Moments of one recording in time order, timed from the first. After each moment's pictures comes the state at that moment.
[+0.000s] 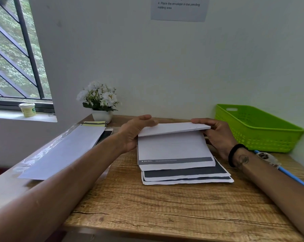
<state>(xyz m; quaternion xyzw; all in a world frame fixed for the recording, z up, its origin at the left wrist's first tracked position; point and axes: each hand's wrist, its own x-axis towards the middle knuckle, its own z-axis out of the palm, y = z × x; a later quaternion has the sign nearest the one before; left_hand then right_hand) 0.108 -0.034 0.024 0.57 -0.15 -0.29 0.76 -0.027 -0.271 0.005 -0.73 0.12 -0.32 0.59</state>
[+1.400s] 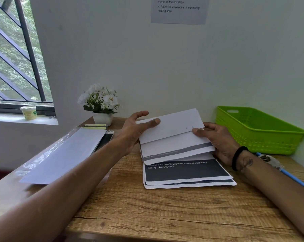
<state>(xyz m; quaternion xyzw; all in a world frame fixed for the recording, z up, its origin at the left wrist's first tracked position) 0.116 -0.035 0.021 0.60 -0.23 -0.18 0.74 -0.033 -0.262 0.009 -0.65 0.10 -0.26 0.71</state>
